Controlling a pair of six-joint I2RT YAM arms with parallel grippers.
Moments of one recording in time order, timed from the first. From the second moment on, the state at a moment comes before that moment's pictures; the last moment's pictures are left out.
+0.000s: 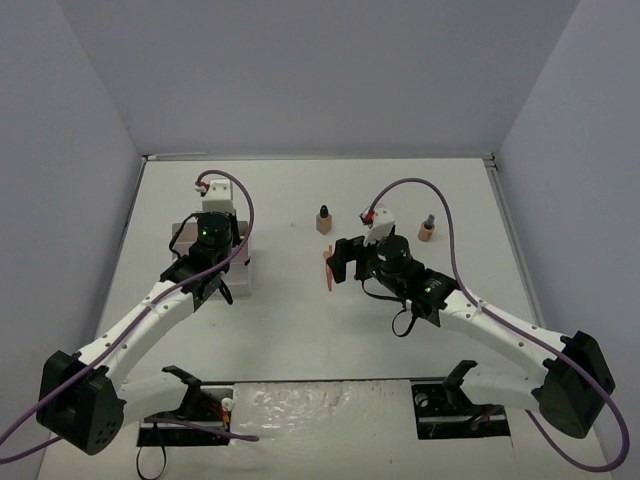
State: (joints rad) left arm -0.46 1.13 0.81 0.00 -0.48 -0.15; right arm 0.76 1.14 0.71 0.03 0.15 0.33
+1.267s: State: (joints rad) left arm -0.45 1.09 0.79 -0.10 -0.50 -0.26; right arm 0.73 1.54 0.81 -0.02 0.26 0.38
